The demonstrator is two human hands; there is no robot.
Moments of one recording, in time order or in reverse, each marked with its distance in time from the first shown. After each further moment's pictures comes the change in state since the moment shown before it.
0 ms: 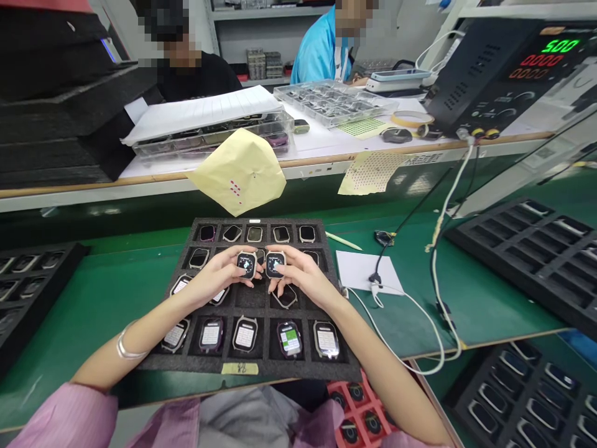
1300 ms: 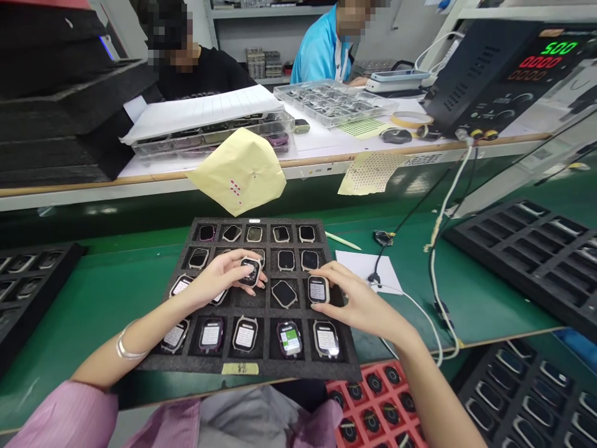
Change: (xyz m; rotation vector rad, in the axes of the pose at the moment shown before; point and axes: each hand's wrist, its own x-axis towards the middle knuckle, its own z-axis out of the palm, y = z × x) left_hand -0.002 -0.001 -0.001 0.046 -0.102 -0.014; right_hand -0.070 -0.024 -0.054 -1.172 0.049 -0.076
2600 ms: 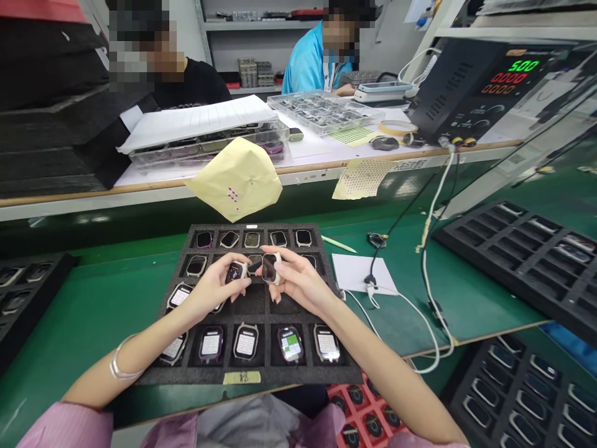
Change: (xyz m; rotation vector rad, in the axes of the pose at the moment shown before) left_hand -0.006 -0.005 -0.001 0.302 0.144 0.135; right_hand 0.068 -0.045 0.050 1.413 -0.080 -0.012
